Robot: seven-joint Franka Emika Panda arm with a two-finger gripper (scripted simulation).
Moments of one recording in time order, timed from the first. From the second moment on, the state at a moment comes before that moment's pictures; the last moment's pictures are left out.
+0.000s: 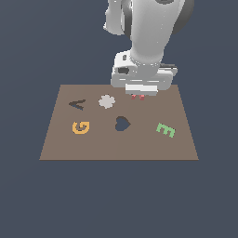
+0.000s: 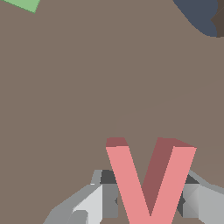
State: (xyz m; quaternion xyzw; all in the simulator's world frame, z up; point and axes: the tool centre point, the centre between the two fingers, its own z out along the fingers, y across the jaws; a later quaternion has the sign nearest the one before) arm -0.099 0.073 0.035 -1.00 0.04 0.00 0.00
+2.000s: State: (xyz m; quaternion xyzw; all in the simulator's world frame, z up) arm -0.100 -0.123 0.039 -0.84 -0.54 0.00 0.00
